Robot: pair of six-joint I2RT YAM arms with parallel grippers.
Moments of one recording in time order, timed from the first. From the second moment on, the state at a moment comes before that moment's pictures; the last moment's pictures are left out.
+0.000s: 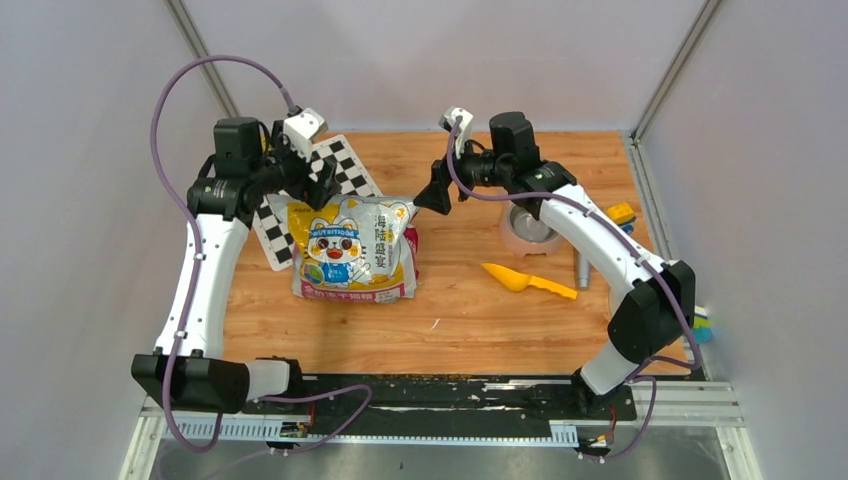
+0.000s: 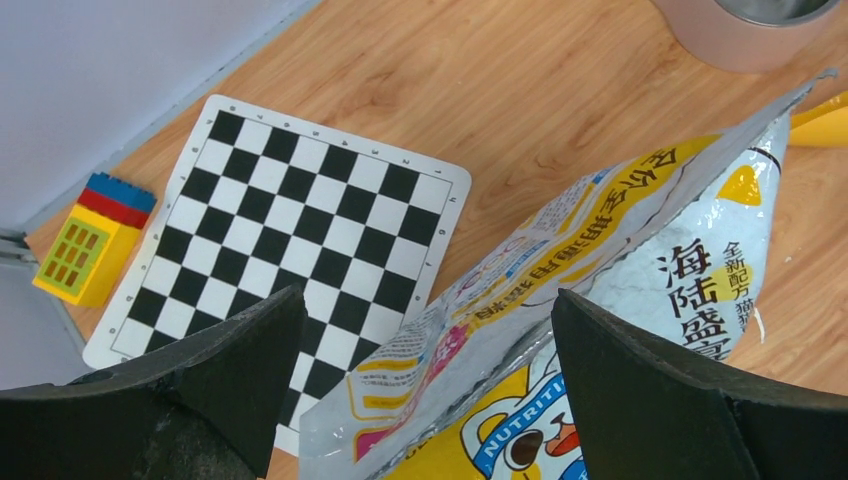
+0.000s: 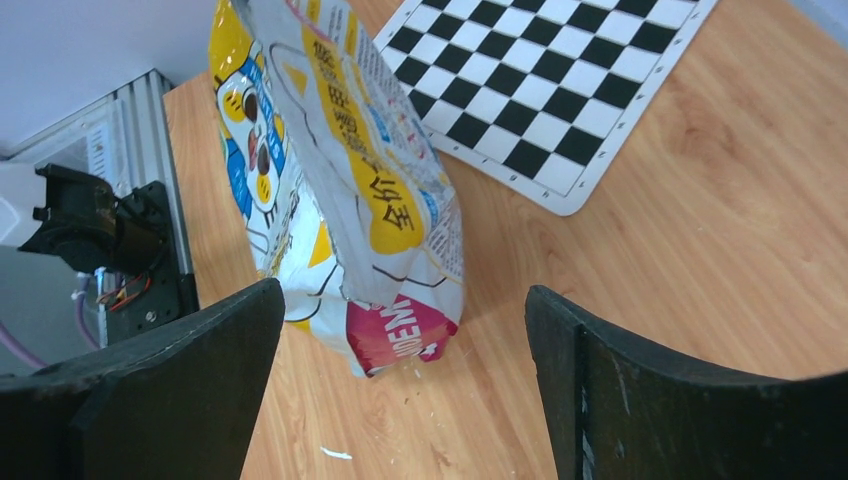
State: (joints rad) left arm -0.06 1.27 1.47 -0.75 0.50 0.42; right arm 0.53 1.62 1.54 -0.32 -0.66 -0.02
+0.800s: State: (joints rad) left arm -0.06 1.05 1.42 -0.79 0.45 0.41; right arm 0.62 1.60 1.25 -0.18 -0.71 -0.36
